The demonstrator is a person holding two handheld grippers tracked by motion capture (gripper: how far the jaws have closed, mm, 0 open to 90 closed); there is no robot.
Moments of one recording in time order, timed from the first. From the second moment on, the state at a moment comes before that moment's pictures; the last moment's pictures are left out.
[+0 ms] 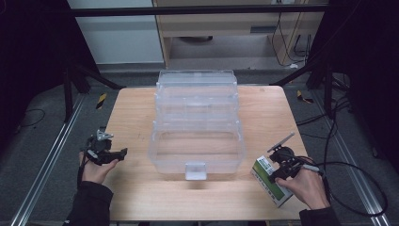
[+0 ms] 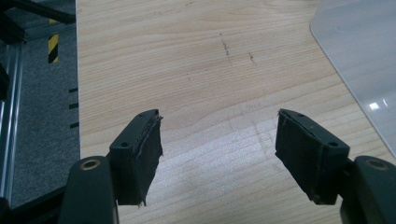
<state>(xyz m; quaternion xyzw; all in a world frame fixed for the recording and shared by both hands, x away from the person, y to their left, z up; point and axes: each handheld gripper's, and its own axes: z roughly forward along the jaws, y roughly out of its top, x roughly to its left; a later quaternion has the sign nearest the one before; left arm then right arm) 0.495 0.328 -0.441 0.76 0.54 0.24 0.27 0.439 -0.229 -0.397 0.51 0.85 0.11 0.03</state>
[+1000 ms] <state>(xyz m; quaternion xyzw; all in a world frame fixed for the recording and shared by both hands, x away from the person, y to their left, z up) 0.495 0.326 -0.442 0.76 0.54 0.24 0.27 0.450 -0.237 -0.343 0.52 0.82 0.20 0.12</state>
